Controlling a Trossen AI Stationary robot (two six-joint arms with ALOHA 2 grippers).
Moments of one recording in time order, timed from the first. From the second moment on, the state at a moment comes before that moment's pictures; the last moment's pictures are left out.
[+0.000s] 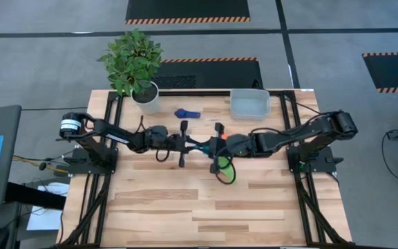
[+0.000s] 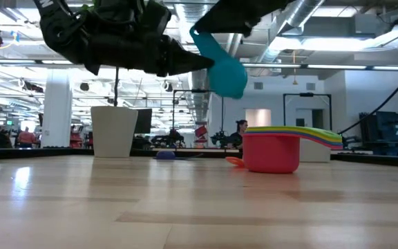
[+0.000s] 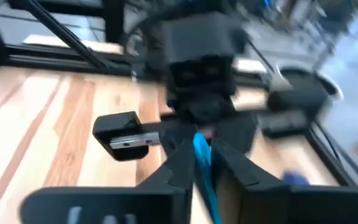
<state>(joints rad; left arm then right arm) 0.07 1.62 0.62 0.92 0.05 0.39 0.17 1.52 1.04 0.13 0.36 -0.03</state>
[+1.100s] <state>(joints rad) -0.18 1.62 0.62 1.16 -0.61 1.70 0.21 1.49 1.04 0.07 0.52 0.86</state>
